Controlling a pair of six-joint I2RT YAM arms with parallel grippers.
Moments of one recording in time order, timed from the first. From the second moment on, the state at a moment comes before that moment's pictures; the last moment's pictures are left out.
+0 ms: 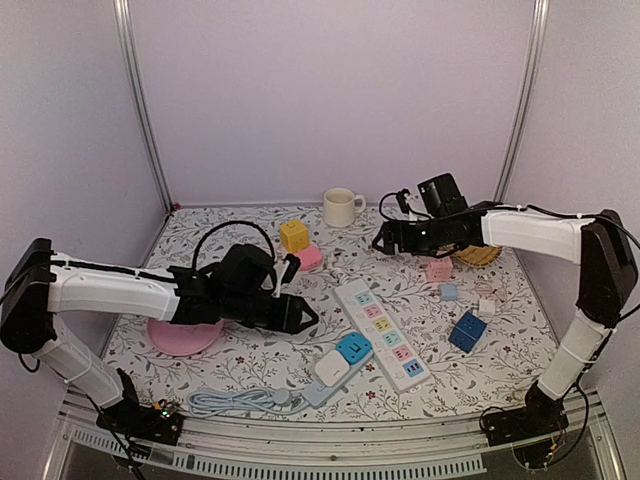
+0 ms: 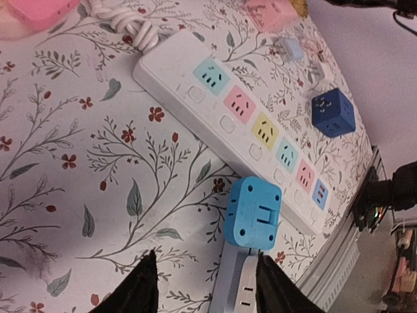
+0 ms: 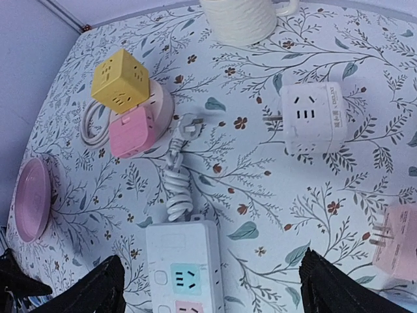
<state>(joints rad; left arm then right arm) -0.95 1.49 0.85 -0.07 0.09 -0.67 0.52 1.75 1.29 -0.30 -0.17 0.38</state>
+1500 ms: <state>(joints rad) -1.18 1.68 0.96 -0.17 0.18 -0.57 1.01 1.59 0.77 0.04 -0.20 0.69</state>
